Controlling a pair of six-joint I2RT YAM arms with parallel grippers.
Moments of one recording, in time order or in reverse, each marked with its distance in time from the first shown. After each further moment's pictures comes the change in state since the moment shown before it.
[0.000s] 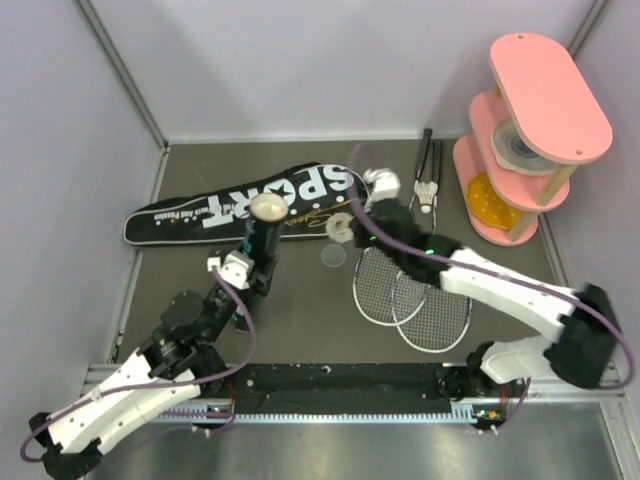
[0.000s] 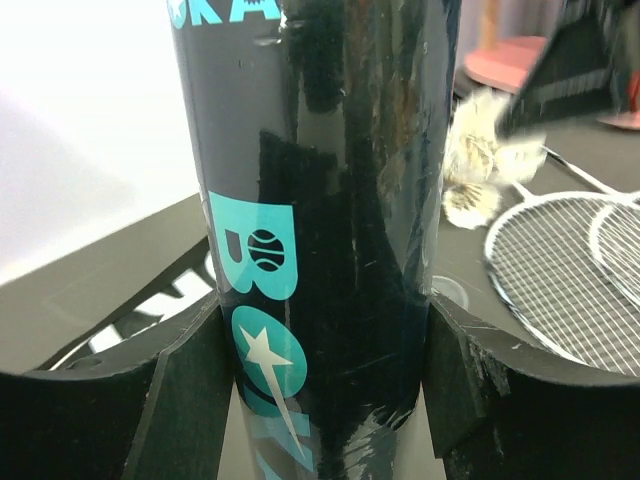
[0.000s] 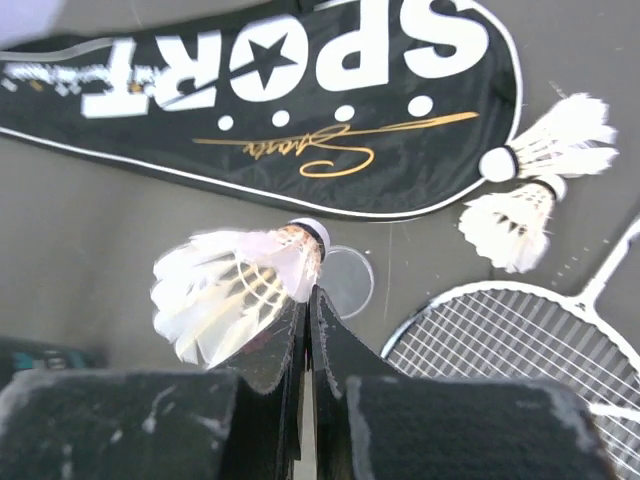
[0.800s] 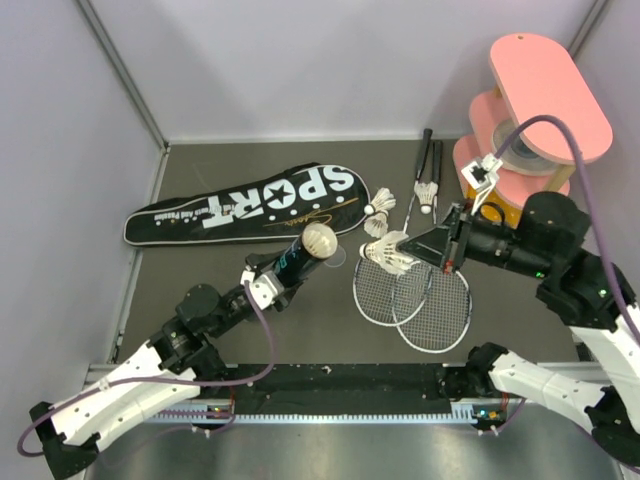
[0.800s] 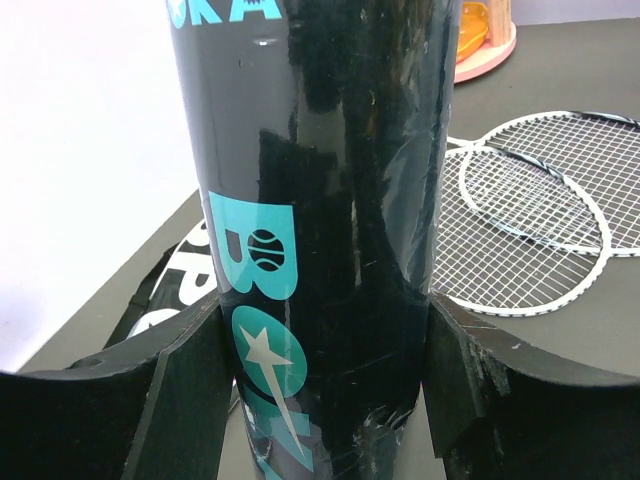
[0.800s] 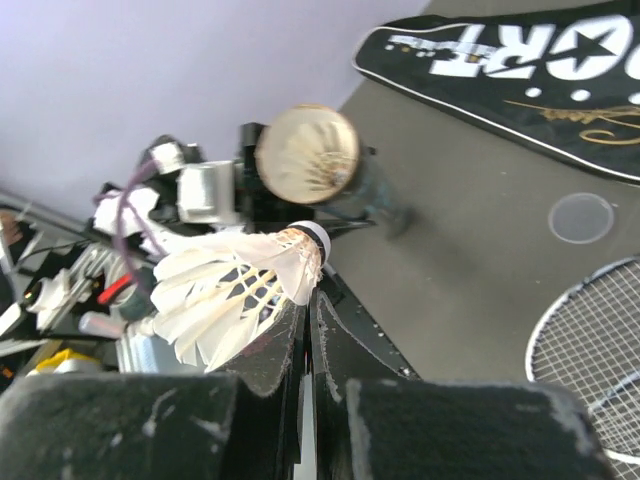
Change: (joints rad) left arm -0.005 0.129 -0.002 0.037 0.452 0.145; right arm -0.238 -0.567 0.327 -0.631 -0.774 0.166
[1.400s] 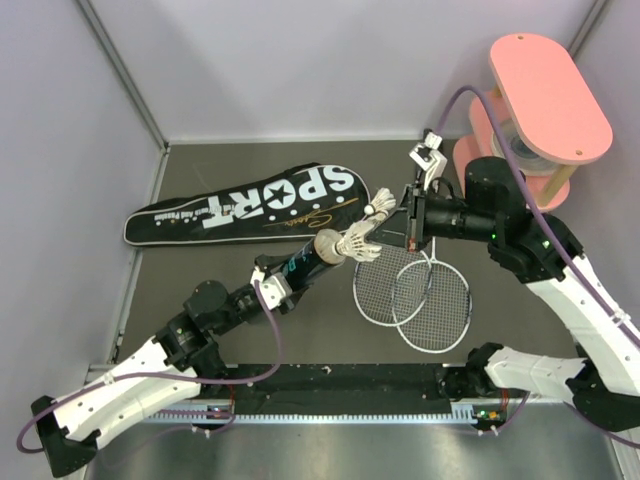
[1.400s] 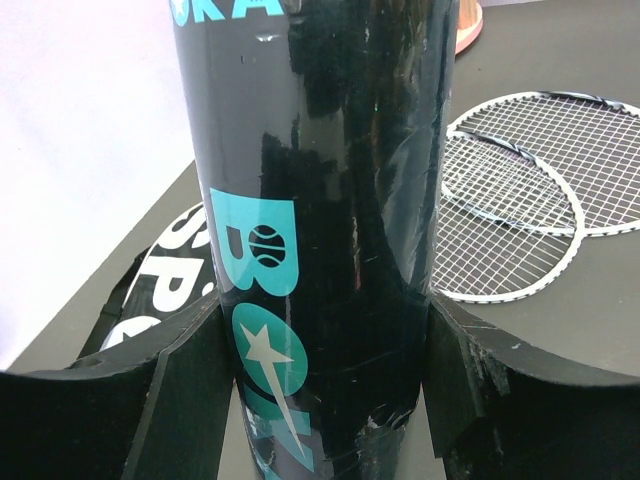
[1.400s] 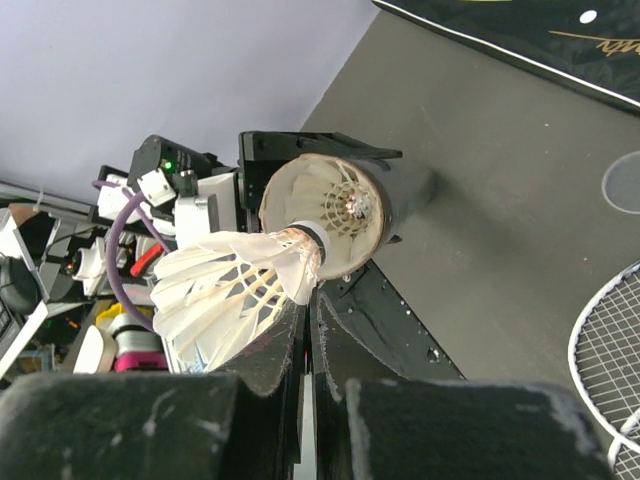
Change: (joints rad) left arm -0.002 0.061 0.001 0.013 0.058 0.006; right arm 0.000 0.227 0.118 -0.024 -0.126 0.047
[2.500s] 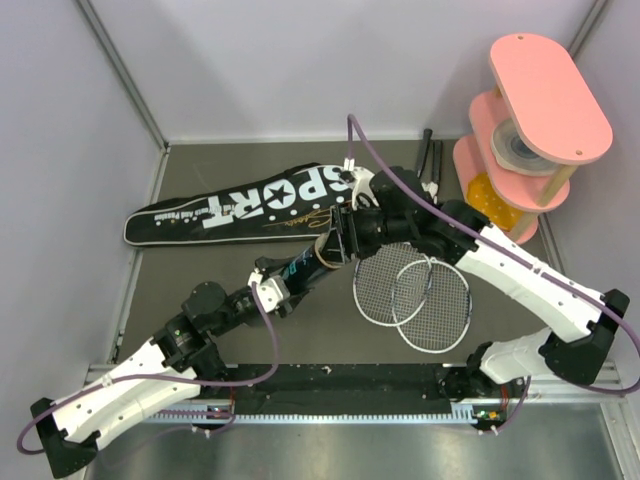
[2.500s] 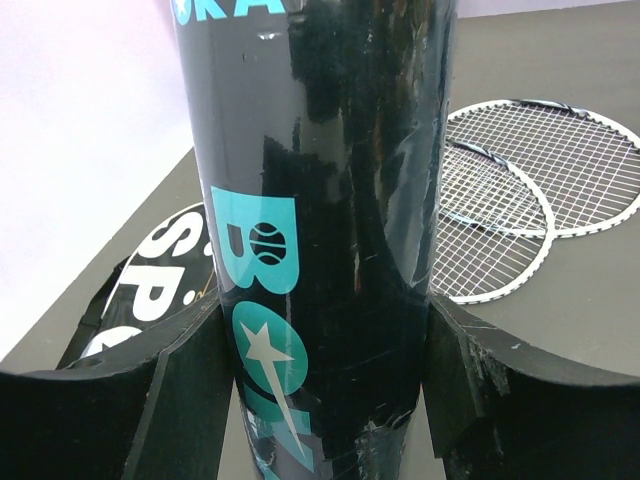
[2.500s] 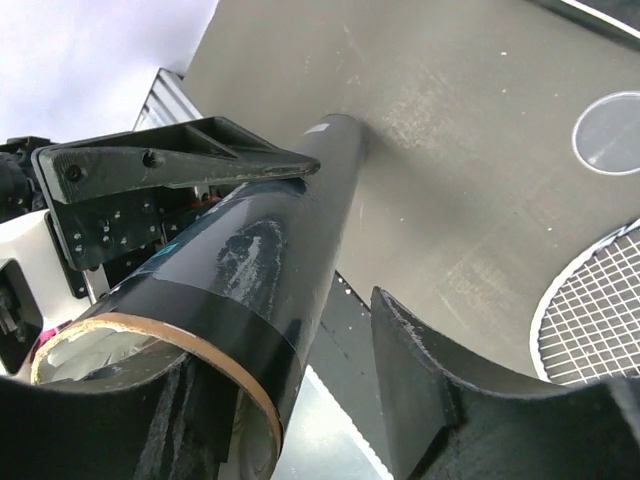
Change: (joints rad) left arm -0.001 -0.021 0.000 -0.021 0.051 -0.021; right arm 0.209 0.290 0.010 0.009 0.212 -0.055
